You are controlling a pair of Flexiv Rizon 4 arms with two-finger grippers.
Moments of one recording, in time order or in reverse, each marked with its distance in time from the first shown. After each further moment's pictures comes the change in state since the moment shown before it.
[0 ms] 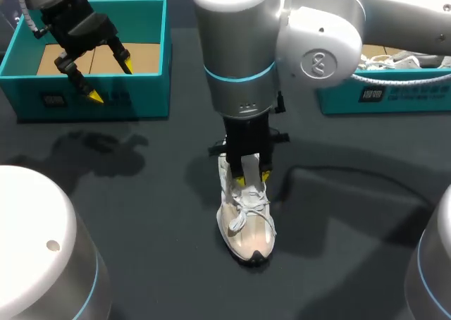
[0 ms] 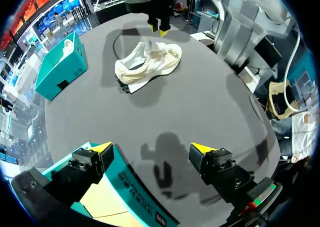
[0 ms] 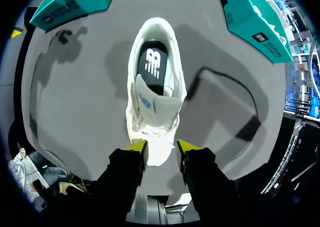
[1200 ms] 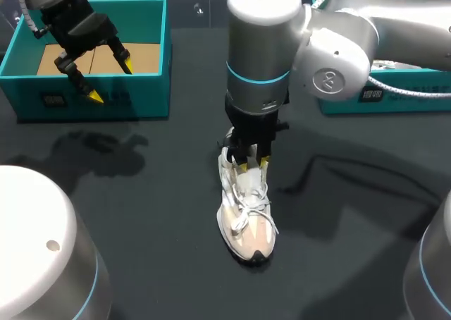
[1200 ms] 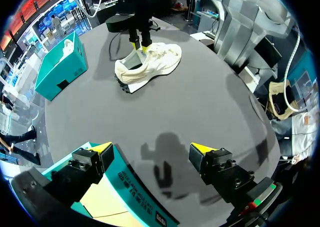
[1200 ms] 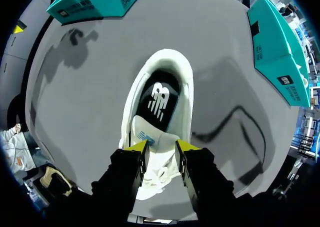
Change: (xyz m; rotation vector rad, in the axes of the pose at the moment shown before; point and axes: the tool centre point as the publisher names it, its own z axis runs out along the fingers) left arm 0.000 0.000 0.000 0.000 0.000 0.000; right arm -0.015 0.068 0.044 -0.097 0.087 -0.202
